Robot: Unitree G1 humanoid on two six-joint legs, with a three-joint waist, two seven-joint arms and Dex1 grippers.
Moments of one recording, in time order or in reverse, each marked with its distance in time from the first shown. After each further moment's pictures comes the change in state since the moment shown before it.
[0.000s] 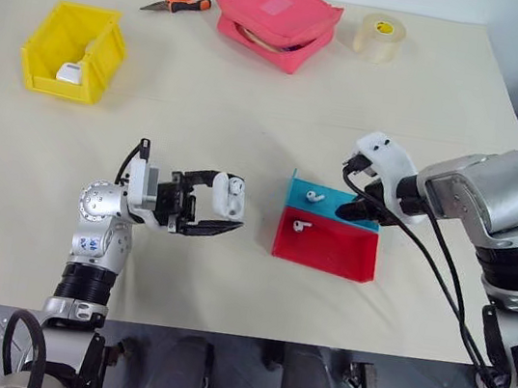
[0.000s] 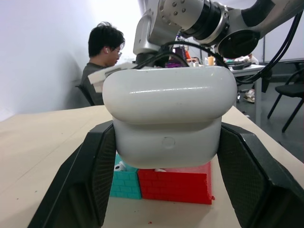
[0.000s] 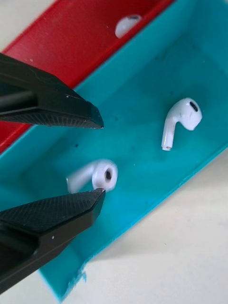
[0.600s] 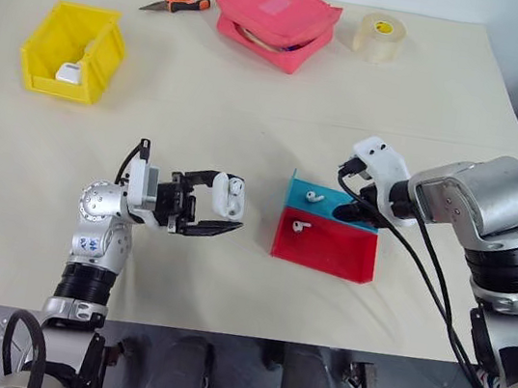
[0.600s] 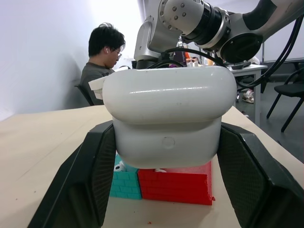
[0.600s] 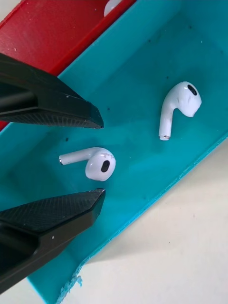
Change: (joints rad) left arm 0.007 0.002 0.000 -0.004 0.000 0.002 0.004; right arm 0.016 0.036 -0.015 0.017 0.012 -0.001 -0.074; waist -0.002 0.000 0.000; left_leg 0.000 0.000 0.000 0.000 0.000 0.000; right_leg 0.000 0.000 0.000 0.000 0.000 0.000
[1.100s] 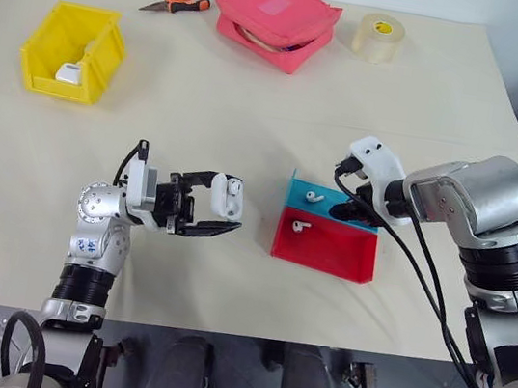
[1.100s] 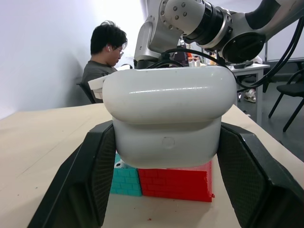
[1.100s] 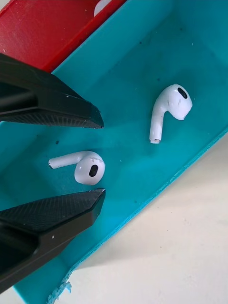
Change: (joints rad) left arm 0.006 0.006 0.000 -0.005 0.000 0.002 0.011; right arm 0.000 0.018 -0.001 0.016 -0.001 -0.018 -0.013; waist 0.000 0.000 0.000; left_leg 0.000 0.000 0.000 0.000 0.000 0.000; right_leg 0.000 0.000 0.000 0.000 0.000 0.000
